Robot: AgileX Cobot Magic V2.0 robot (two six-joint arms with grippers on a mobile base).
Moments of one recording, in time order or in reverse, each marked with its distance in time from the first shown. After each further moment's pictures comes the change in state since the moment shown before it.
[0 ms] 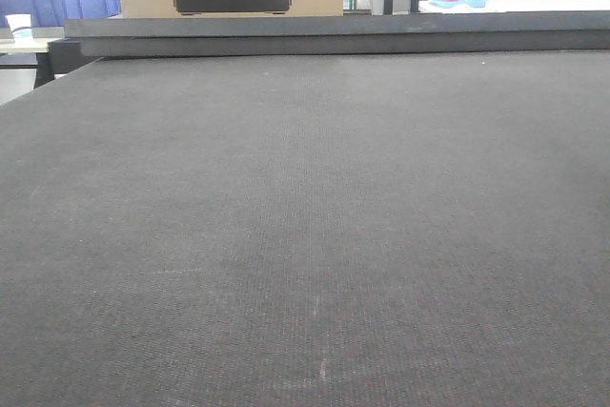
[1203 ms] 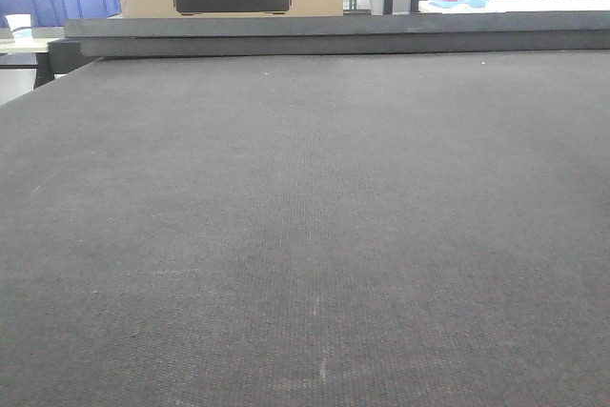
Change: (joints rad) left arm 0.000 -0.002 -0.085 0.031 0.133 0.000; right arm 0.000 0.000 0.000 -0.010 0.006 0.000
